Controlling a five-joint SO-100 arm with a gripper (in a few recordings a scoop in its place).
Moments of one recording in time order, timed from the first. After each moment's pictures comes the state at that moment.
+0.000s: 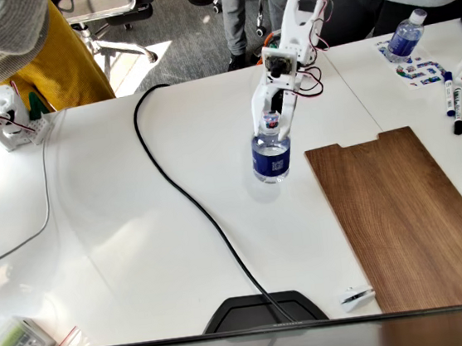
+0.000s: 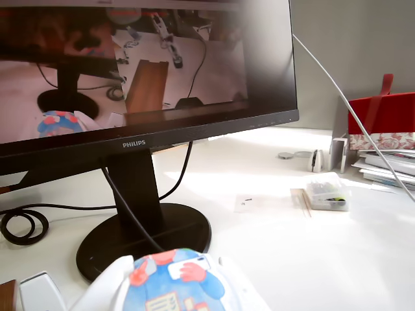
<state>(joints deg) 33.2 82.2 102.5 -27.3 -87.3</state>
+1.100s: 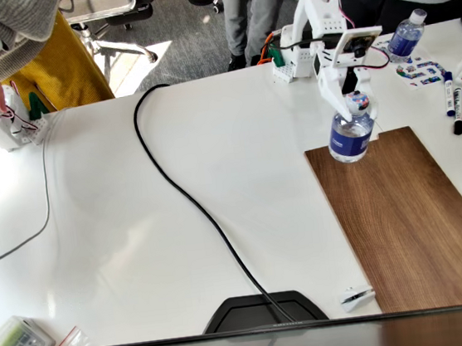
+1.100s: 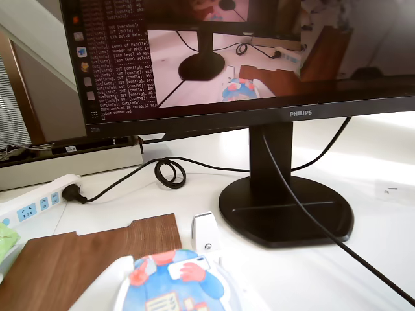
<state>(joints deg) 10.3 100.0 116.5 -17.9 -87.8</state>
